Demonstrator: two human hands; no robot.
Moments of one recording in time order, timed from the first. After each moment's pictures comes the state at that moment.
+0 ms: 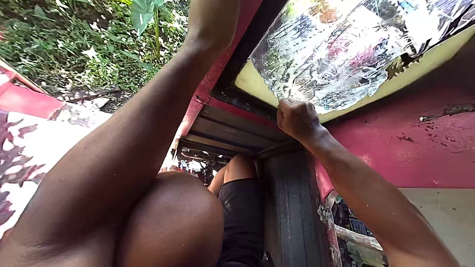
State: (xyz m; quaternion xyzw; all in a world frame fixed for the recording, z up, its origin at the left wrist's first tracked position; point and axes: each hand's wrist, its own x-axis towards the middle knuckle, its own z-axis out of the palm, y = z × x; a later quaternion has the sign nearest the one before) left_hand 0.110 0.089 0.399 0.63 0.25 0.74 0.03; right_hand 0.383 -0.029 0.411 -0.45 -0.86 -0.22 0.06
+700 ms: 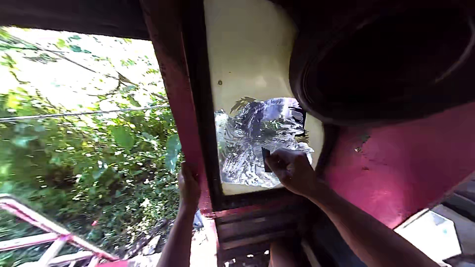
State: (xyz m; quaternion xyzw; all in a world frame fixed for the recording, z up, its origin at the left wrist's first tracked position) left_hand 0.107 0.009 0.442 0.50 0.39 0.72 0.29; right_hand 0.365 -0.051 0.496 -0.43 -0.76 -0.03 0.48
